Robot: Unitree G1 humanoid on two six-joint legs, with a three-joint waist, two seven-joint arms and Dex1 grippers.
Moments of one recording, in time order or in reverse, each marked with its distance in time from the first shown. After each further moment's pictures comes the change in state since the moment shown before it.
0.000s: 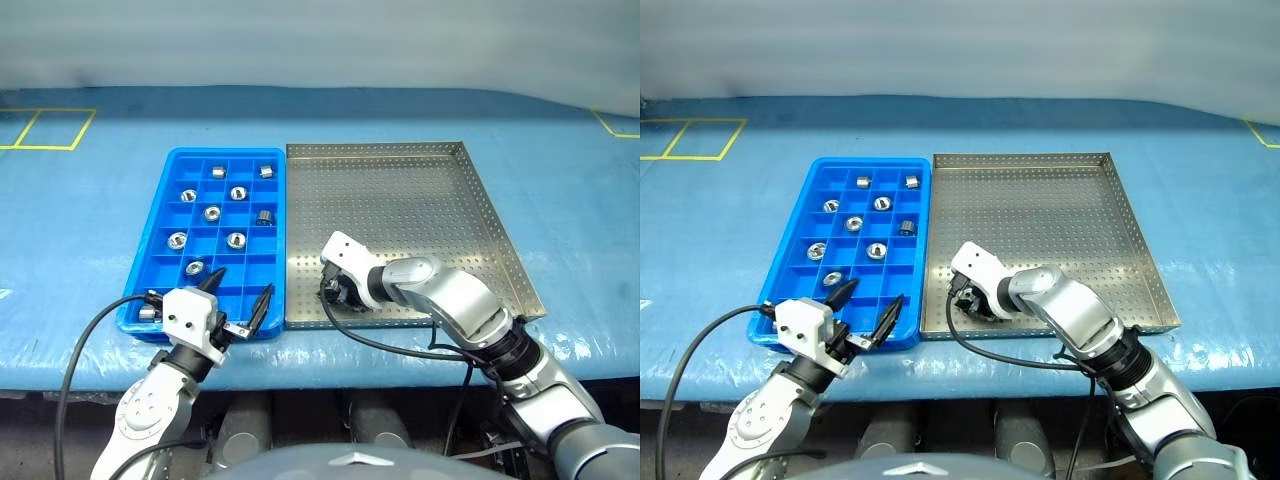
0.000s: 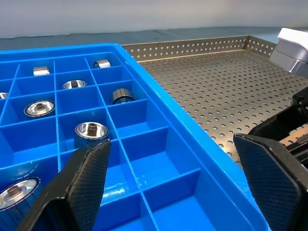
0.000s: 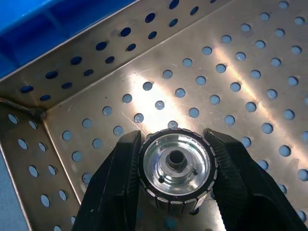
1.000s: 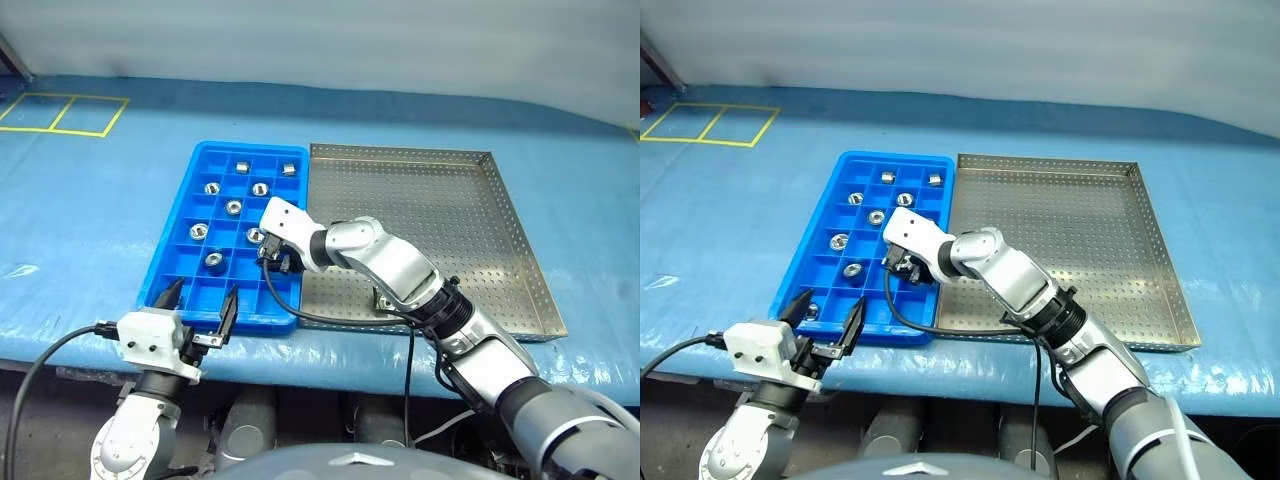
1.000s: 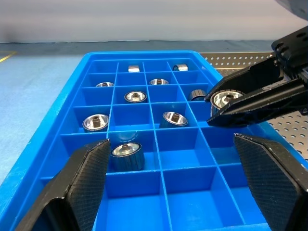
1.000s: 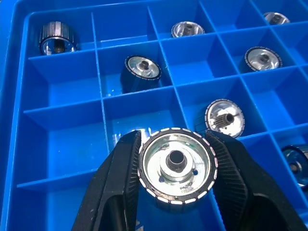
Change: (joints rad) left arm 0.175 -0.084 0.065 -0.086 0.038 -0.095 0.093; right arm -0.239 0.263 0.080 0.300 -0.122 -0.290 0.087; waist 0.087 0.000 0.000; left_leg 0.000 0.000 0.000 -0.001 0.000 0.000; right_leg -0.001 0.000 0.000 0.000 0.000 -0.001
